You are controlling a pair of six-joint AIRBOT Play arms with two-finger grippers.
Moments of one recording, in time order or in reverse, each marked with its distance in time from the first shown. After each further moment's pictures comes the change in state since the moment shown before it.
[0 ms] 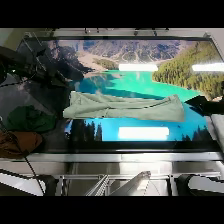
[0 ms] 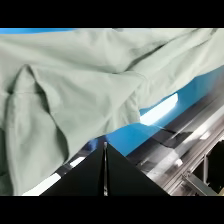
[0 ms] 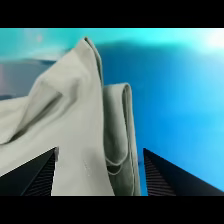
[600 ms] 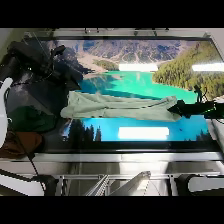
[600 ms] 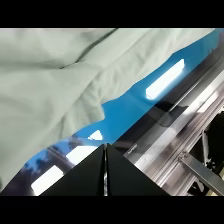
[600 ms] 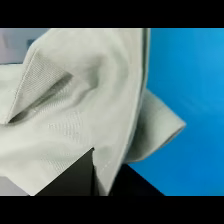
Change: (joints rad) left arm -0.187 0.007 0.002 0.002 -0.018 -0.003; right arm 0.196 -0.156 0.009 0.042 0.016 0.029
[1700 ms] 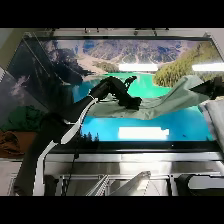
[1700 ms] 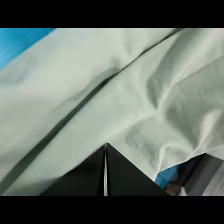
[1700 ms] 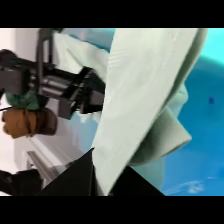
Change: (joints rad) left arm -0.589 -0.521 0.343 -0.003 -0.411 -0.208; right arm -0.177 0.053 0.411 0.138 0.597 0.050
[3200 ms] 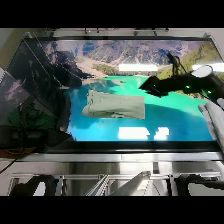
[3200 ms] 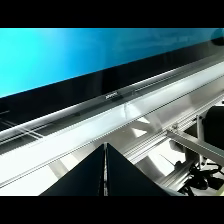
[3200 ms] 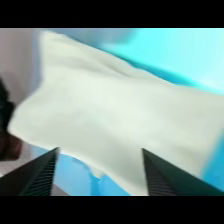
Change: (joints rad) left arm 0.743 1.657 -1.424 -0.018 0.272 0.149; right arm 0.605 0.107 -0.178 -0.181 -0.612 0.317
